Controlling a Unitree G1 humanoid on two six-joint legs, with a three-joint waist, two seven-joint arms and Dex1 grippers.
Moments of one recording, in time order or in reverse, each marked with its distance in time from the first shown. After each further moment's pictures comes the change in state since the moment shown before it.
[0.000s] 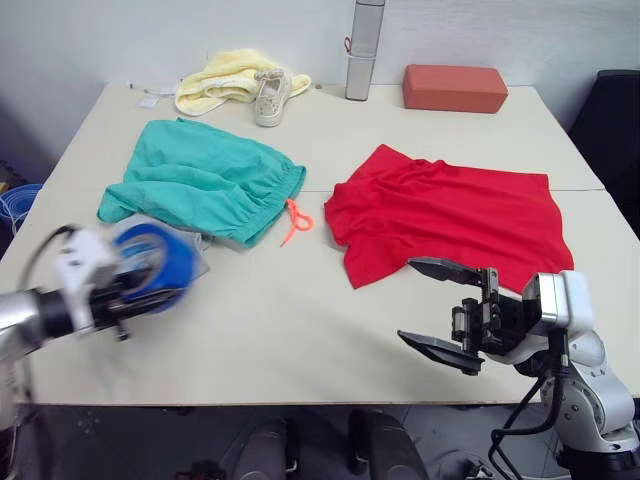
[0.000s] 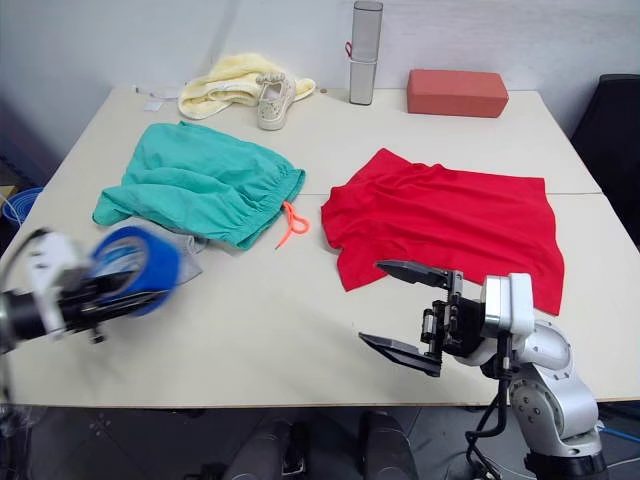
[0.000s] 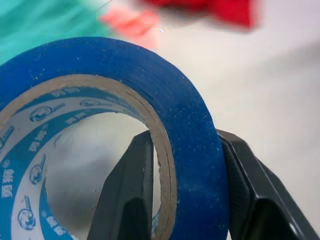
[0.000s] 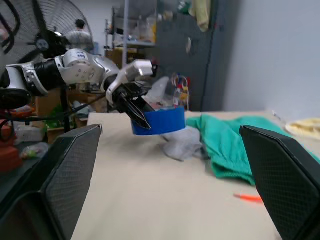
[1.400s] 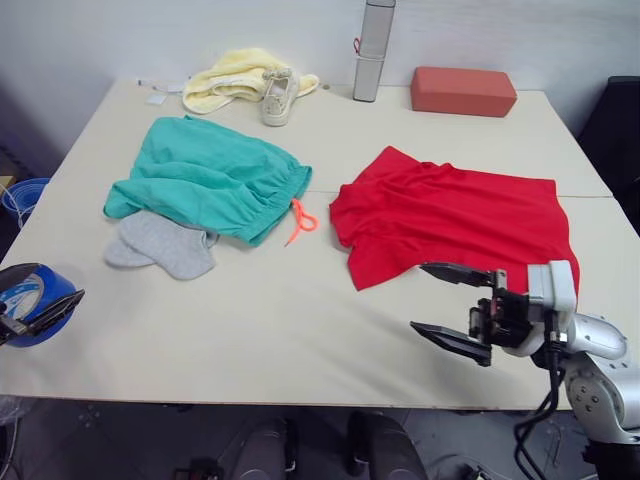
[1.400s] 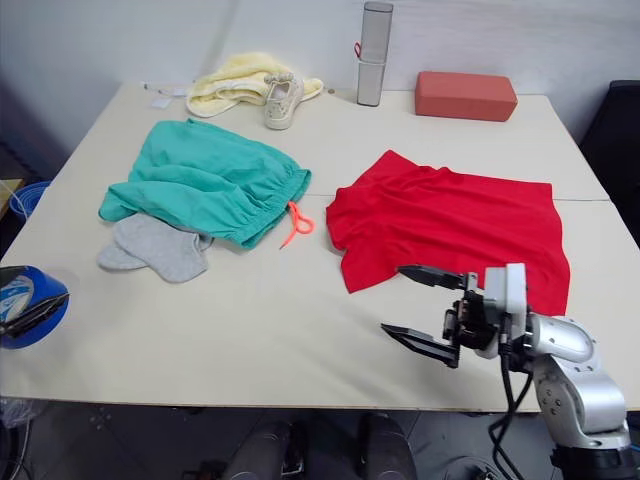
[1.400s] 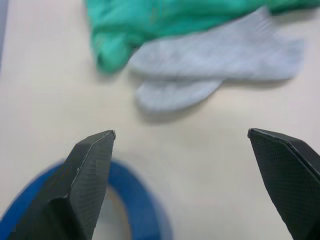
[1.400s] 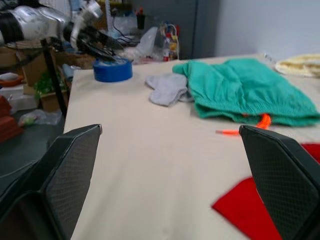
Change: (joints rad) left arm 0.081 0.037 0.123 0.429 -0.117 -0.544 -0.050; right arm 0.038 -0.111 -0.124 0.142 -0.055 0.083 0.014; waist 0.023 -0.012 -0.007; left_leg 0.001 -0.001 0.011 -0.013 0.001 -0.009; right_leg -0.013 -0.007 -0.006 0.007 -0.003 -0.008
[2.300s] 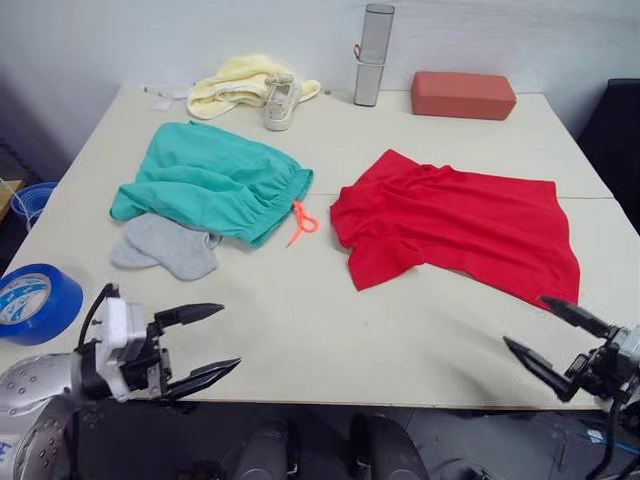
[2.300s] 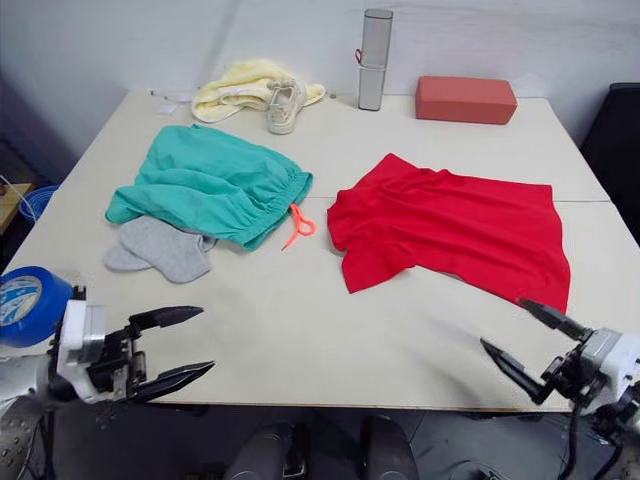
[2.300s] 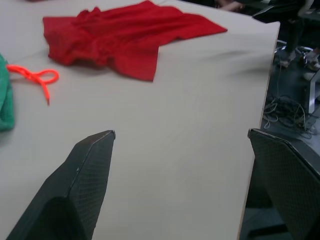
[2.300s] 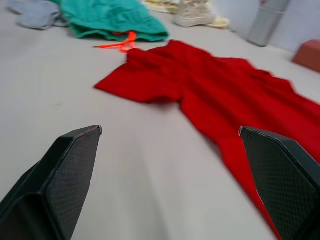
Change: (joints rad) left arm 0.062 -0.193 -0.399 -0.667 -0.247 0.196 -0.008; right arm 0.307 0.034 -0.340 0.195 -0.138 -0.324 -0.107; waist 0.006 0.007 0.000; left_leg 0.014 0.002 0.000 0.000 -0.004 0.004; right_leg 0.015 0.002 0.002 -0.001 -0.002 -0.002
